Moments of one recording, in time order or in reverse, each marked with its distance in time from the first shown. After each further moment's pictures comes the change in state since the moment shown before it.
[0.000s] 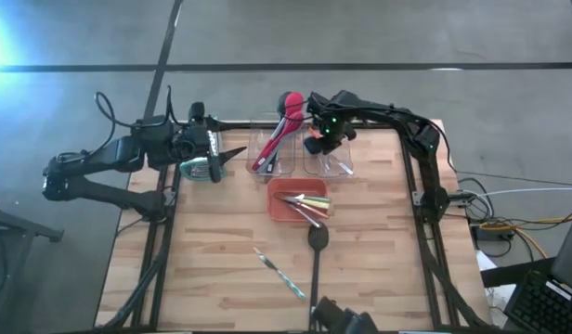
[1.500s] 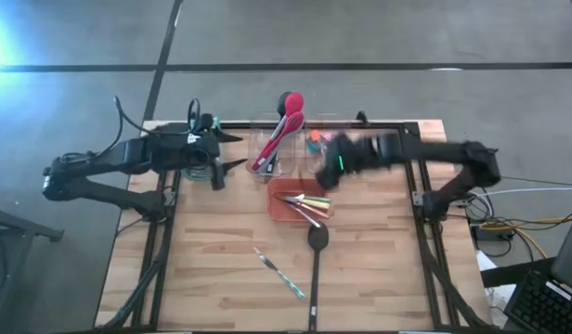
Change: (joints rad) left arm 0.000 0.006 -0.060 -0.134 0.000 -0.019; right arm 0.619 -0.577 -0.108 -0.005 0.570 0.344
